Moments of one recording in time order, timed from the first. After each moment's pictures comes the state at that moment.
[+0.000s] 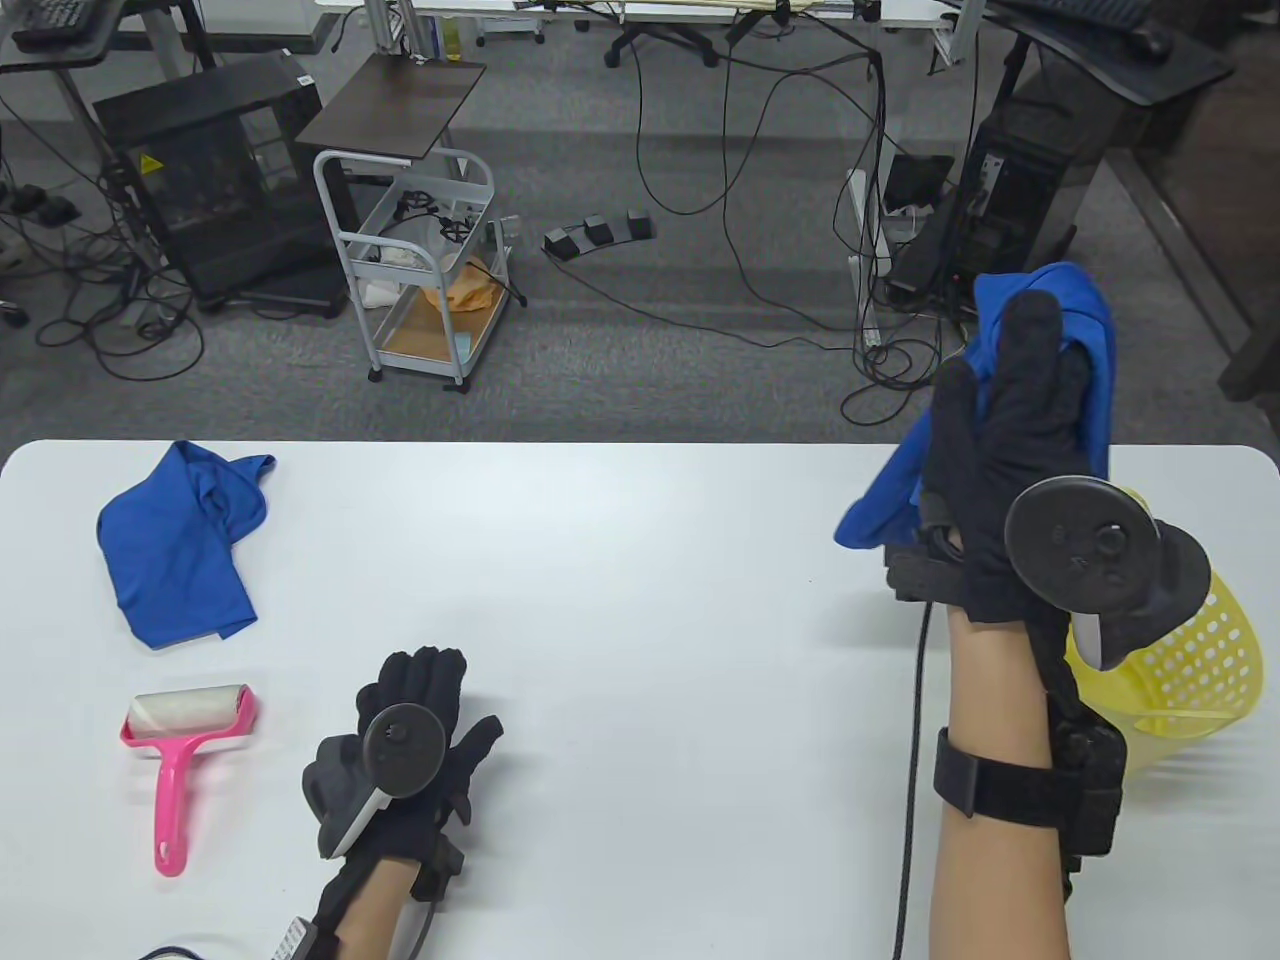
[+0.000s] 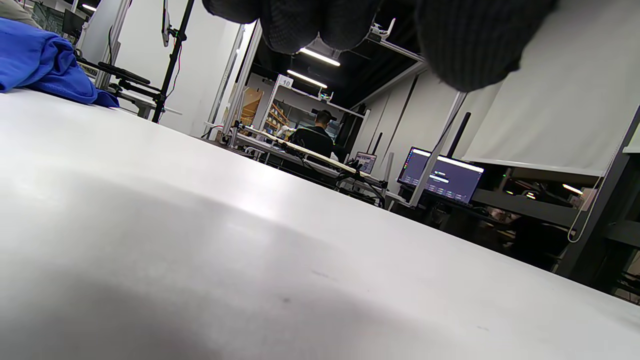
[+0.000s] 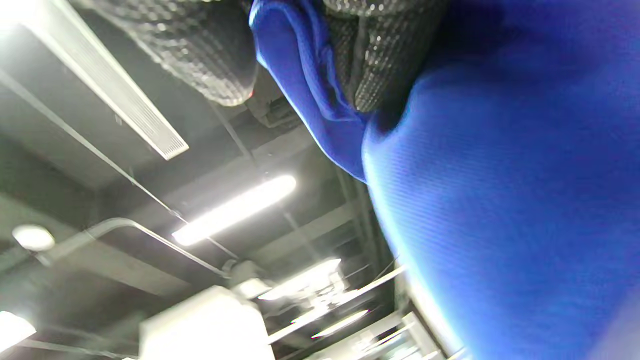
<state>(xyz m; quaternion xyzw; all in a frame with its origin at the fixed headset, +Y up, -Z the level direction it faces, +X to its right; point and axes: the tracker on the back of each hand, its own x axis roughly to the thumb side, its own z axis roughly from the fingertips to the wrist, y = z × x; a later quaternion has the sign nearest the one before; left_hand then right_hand) -0.237 -0.731 -0.330 0.06 0.01 0.19 0.98 0.213 -0.415 -0.332 -0.03 -0.48 0.85 0.21</state>
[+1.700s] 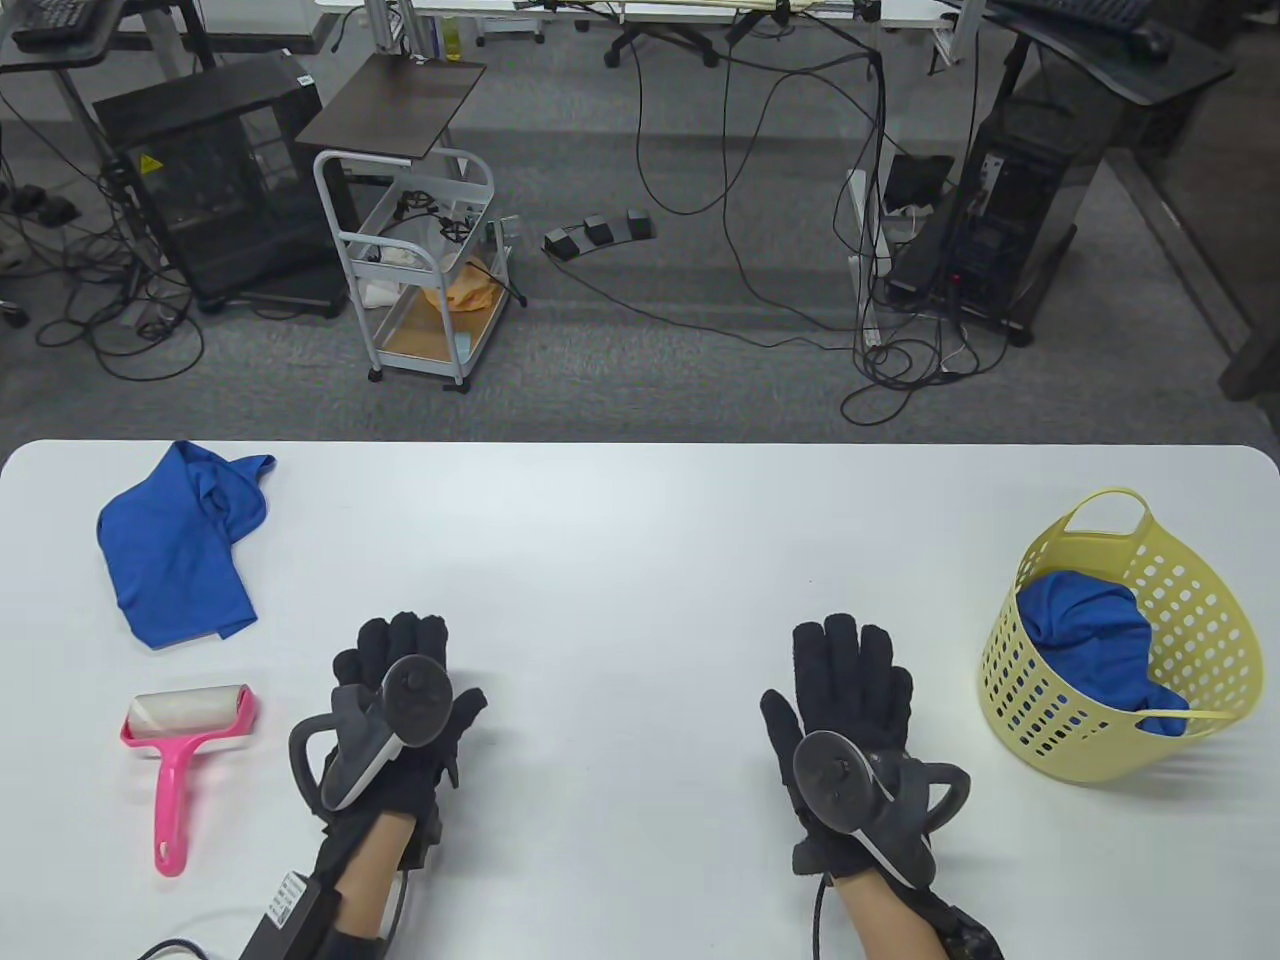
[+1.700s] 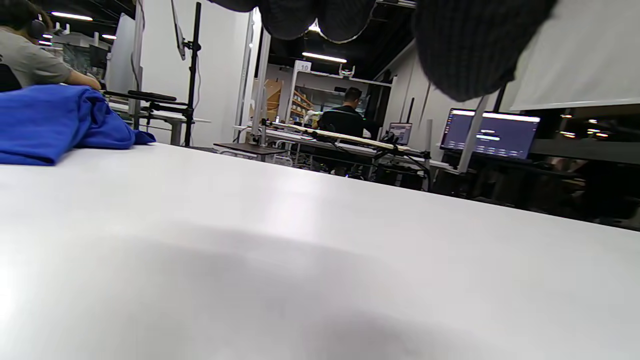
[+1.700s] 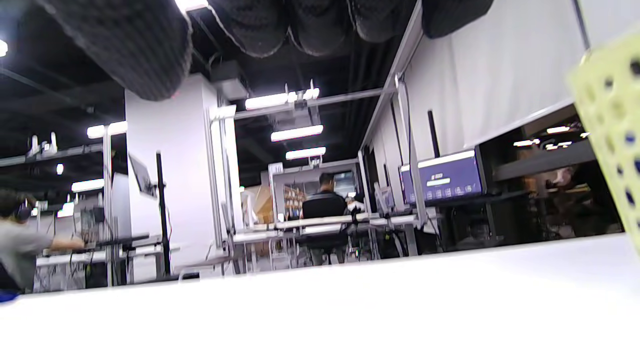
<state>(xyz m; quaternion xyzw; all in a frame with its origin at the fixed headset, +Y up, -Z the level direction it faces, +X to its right) -0.243 -0.694 -0.363 0.02 0.06 0.09 0.99 0.145 -0.691 -0.303 0.00 -0.20 0.97 0.09</state>
